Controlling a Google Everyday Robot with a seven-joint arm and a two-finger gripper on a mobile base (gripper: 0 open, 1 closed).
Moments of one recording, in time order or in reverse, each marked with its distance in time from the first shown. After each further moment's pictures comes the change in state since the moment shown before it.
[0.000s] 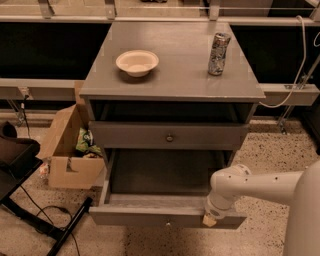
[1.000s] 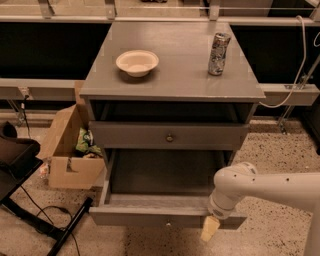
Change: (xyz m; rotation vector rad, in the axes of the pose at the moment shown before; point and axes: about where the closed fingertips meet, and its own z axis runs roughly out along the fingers) arm 0.005 0.014 -0.035 0.014 -0.007 -0.023
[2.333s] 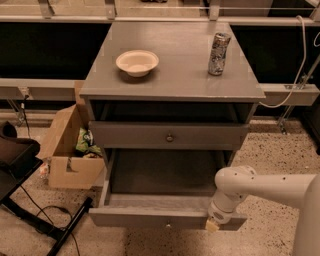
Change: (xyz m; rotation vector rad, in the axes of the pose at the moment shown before) arm 0.016 0.018 0.027 -0.153 0.035 0.080
